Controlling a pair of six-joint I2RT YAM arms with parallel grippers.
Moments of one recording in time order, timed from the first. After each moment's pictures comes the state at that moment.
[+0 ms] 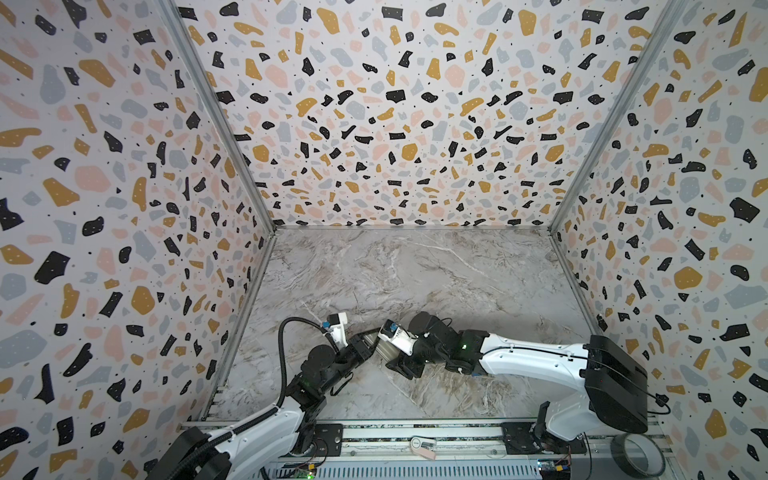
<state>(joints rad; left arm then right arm) -0.59 0.85 0.01 0.72 0.20 -1.19 1.11 1.53 0.93 -0.16 -0.16 -0.01</state>
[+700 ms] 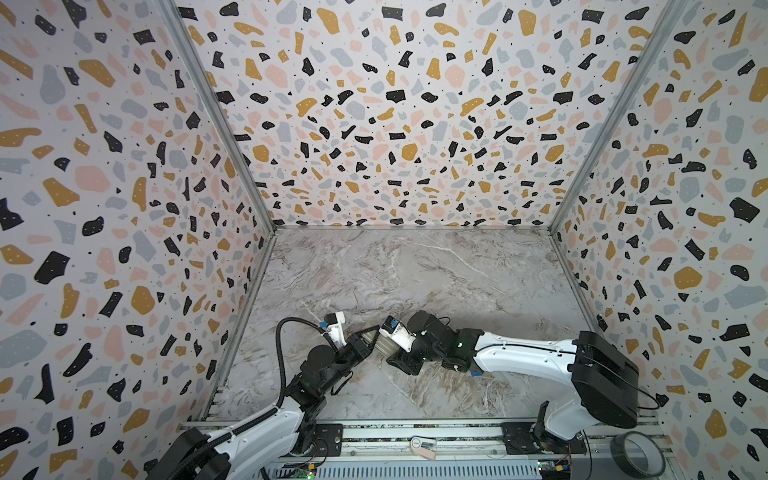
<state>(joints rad) -0.59 0.85 0.01 0.73 0.15 -1.19 1.10 1.56 0.92 -0.12 -0.15 0.04</state>
